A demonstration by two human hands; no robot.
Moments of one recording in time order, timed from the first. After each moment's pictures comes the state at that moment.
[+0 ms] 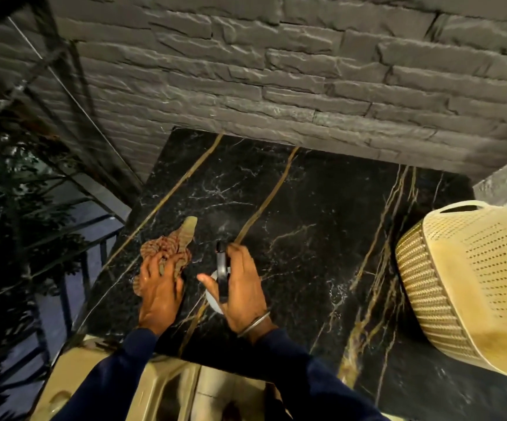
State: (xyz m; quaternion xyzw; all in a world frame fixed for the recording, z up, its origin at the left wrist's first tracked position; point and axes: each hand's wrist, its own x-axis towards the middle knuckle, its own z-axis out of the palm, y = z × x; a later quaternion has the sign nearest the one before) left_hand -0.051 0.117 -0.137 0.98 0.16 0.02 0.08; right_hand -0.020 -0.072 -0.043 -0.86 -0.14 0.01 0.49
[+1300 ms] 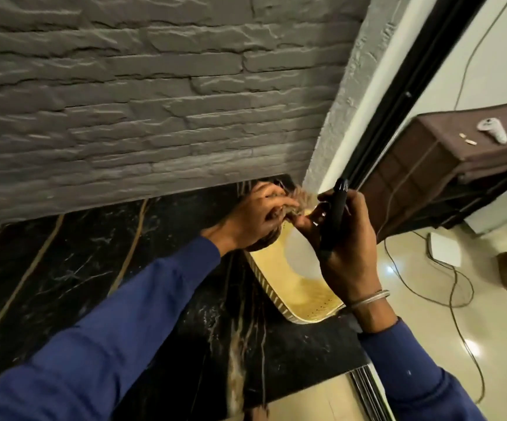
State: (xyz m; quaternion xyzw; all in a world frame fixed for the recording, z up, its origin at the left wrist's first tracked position) left_hand 0.130 -0.316 0.090 0.83 -0.47 0.01 0.31; right_hand -0.022 -0.437 0.158 -0.79 0.05 -0.26 0.55
